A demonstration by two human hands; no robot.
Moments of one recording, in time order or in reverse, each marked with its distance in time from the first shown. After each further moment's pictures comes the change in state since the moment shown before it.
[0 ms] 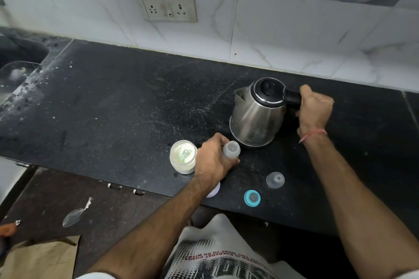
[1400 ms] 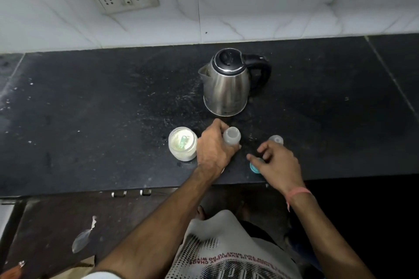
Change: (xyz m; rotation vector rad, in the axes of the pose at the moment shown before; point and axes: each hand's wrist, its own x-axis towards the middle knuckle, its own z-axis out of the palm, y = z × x) left_hand -0.021 -0.010 -0.008 0.063 -0.093 0.129; right_hand -0.225 0.073 -0.053 -0.792 -0.301 0.153
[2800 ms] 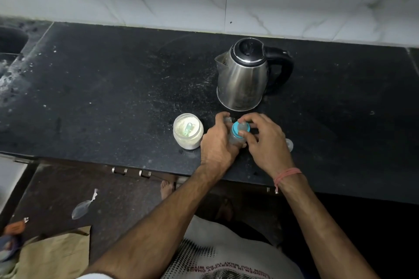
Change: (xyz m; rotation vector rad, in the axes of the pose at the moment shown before) left_hand -0.009 -0.010 0.020 0.012 0.096 -0.007; right_hand 0.038 -0.048 0.009 0.132 -0.059 -0.509
